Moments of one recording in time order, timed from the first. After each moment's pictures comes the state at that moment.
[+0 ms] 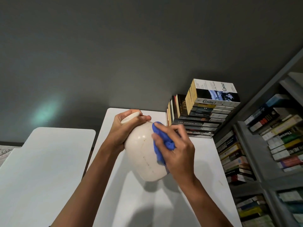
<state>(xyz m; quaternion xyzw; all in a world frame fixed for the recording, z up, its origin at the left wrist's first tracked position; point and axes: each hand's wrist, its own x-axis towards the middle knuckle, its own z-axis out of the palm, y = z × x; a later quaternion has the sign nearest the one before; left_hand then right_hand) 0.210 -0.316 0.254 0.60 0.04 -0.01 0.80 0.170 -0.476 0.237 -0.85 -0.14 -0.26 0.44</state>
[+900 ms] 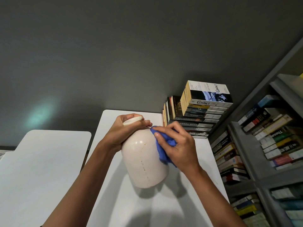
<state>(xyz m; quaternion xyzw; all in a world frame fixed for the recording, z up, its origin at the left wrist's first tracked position) 0.207 -0.320 0.267 0.64 0.07 -0.10 0.76 0.184 -0.500 0.249 -0.86 -0.21 -0.22 0.41</state>
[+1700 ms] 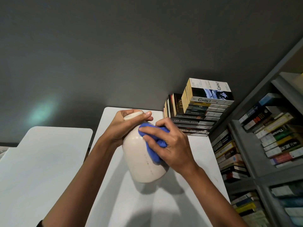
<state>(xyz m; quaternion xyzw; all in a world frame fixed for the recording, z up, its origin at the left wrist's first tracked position) 0.205 -0.318 0.270 0.64 0.07 -0.10 0.76 0.174 -0.488 0.261 -0.86 -0.29 -0.20 0.36</state>
